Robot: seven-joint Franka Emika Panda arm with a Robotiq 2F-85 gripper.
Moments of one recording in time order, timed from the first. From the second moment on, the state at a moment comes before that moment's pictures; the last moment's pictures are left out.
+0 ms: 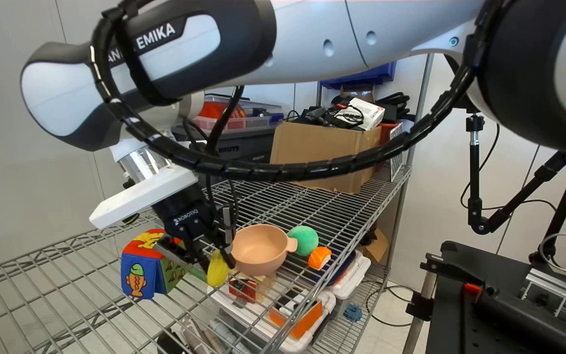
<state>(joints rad) 0.21 1.43 -0.08 -0.46 -0.03 1.38 1.03</state>
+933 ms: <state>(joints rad) 0.19 1.40 -0.09 -0.44 -0.04 1.42 0.90</state>
